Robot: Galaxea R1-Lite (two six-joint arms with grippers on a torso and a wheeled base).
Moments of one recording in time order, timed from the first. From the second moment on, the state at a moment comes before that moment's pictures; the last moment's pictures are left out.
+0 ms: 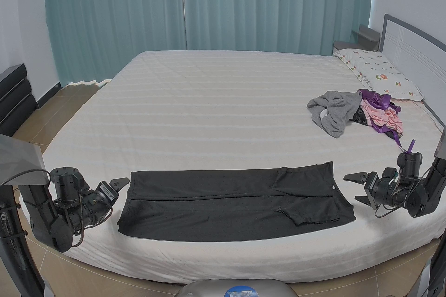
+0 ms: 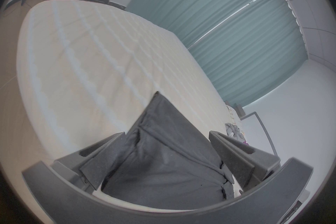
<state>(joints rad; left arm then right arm) -0.02 2.13 -0.26 -1.38 -0.17 -0.86 -0.14 2.10 -0.45 -1.03 0.52 0.71</state>
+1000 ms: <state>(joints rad) -0.06 2.29 -0.41 -1.31 -0.17 -0.76 -0.14 2.11 -0.45 -1.02 0.52 0.71</state>
